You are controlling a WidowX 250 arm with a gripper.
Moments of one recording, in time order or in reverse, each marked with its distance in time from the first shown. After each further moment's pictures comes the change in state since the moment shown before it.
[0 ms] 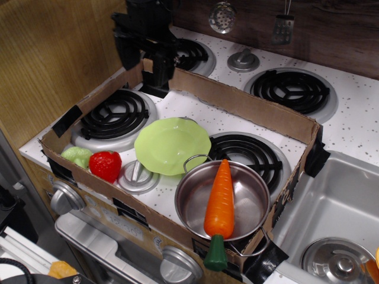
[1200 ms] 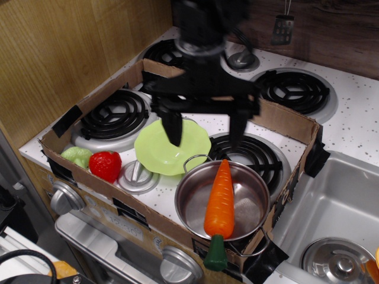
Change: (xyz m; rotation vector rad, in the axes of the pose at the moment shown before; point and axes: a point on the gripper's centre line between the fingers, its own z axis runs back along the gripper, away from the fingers) arm -0.066 -0.134 0.022 -0.052 -0.002 0.475
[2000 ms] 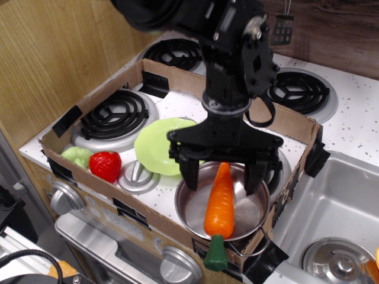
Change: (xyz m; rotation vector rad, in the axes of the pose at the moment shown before) arm -0.025 -0.014 -0.037 0.000 0.033 0.017
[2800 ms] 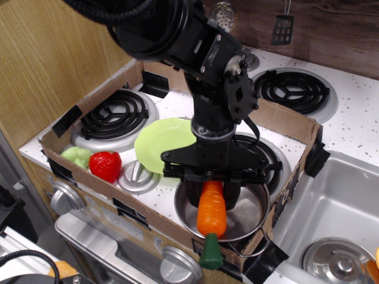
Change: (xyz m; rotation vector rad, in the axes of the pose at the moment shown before) arm 0.000 0.011 -0.026 -0.006 0.033 -0.013
